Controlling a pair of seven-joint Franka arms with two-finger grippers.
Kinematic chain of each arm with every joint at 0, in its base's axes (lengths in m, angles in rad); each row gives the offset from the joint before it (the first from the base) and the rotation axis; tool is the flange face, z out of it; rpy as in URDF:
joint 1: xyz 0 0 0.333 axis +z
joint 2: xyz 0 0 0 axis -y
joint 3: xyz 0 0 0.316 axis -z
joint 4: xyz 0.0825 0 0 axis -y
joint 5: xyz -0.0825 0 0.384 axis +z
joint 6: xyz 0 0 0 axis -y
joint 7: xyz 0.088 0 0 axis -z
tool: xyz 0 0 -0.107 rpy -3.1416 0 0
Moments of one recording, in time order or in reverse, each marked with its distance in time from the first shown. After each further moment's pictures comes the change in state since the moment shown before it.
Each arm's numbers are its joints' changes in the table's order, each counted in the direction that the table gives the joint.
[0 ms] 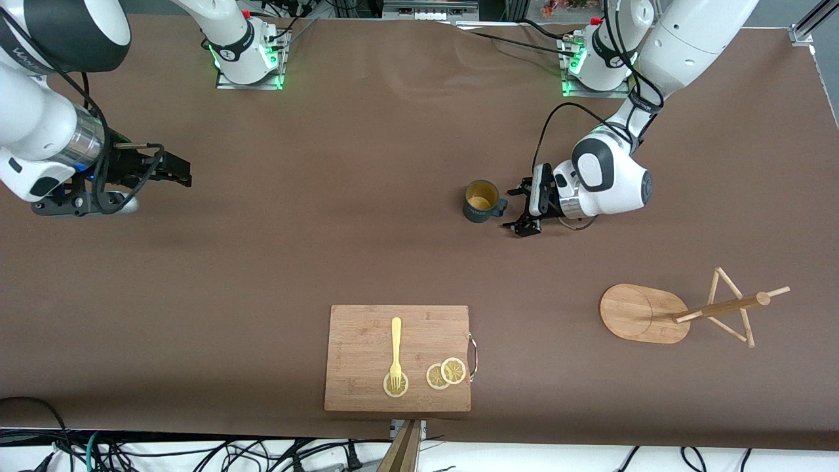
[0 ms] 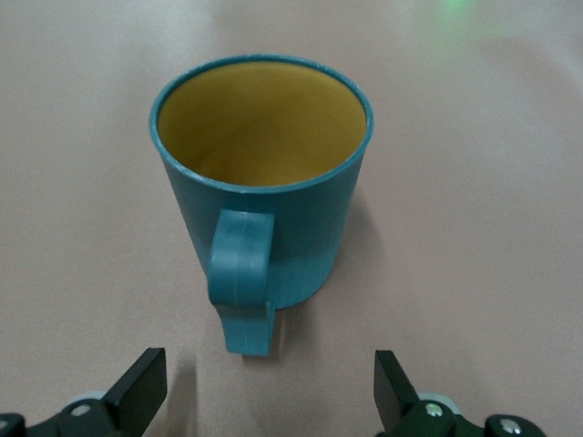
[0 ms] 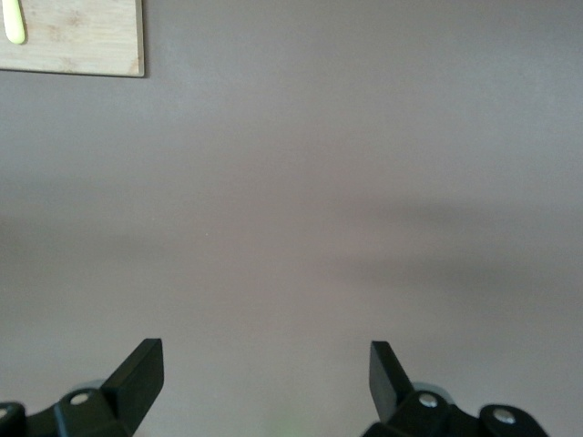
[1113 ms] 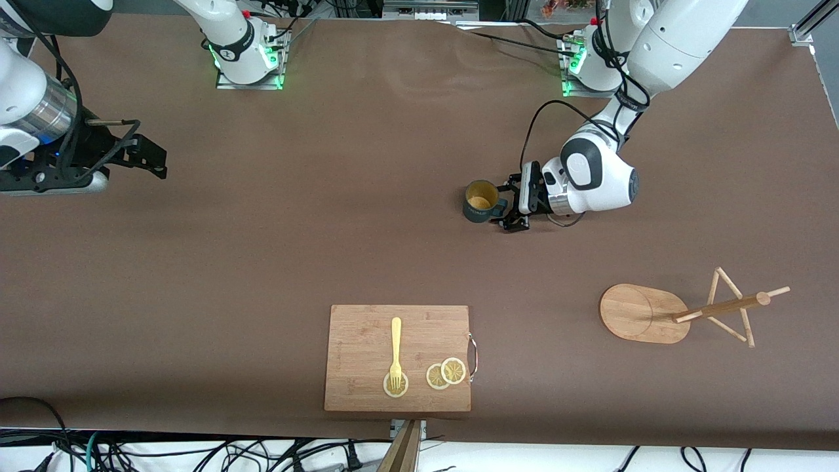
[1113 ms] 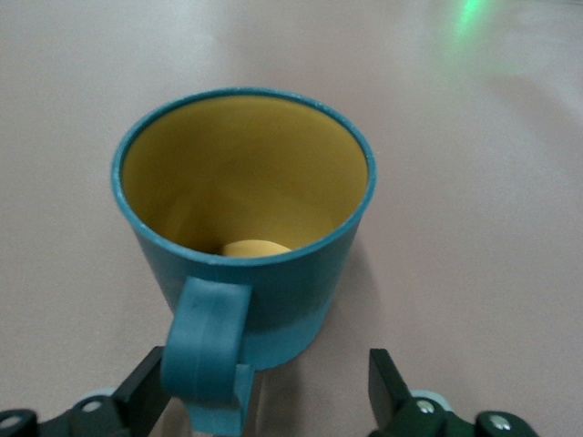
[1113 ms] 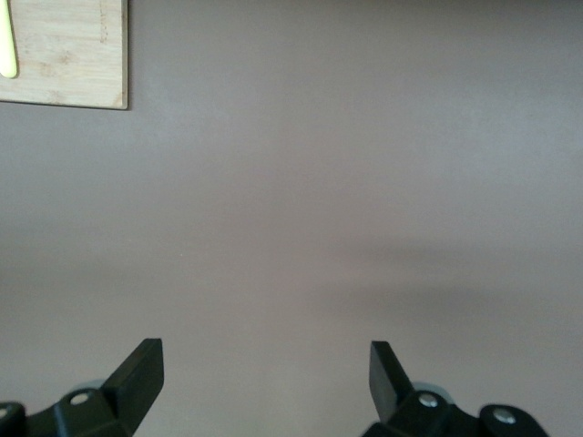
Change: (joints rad) left arm -0.044 -0.023 0.005 0.005 -0.102 -0.001 0.003; right arm -0.086 0.060 -0.080 0.011 -0.074 0.023 0.000
